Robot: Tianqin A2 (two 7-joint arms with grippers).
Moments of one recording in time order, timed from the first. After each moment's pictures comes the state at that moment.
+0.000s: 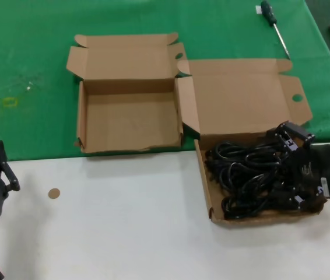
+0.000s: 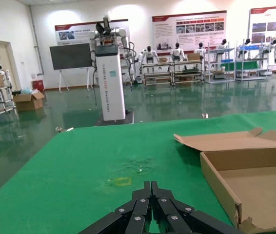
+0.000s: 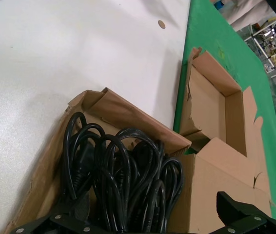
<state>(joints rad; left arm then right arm) 0.00 -0.30 1.60 -1.60 -1.80 0.00 0.00 0.46 0.90 -1.86 1.36 1.69 -0.93 -0.70</state>
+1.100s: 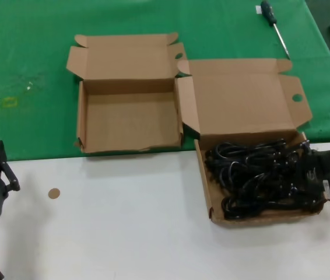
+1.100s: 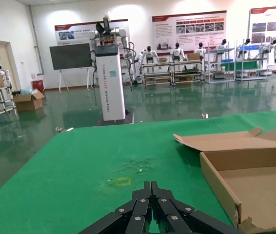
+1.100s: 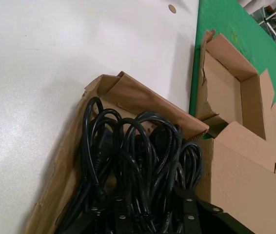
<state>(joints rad) 0.00 -0.30 1.60 -1.60 -1.80 0.00 0.00 0.48 0.89 -1.88 1.32 1.63 -0.95 -0.66</state>
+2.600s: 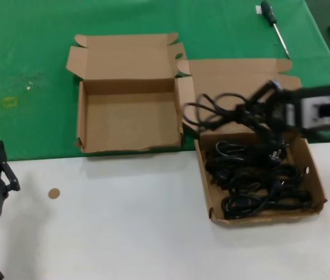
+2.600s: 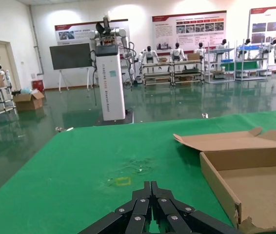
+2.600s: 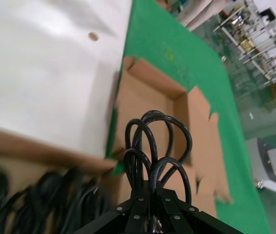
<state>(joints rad) 0.00 -0.30 1.60 -1.60 -1.80 0.00 0.00 0.75 0.80 -1.95 1.39 1.50 -0.99 -0.28</state>
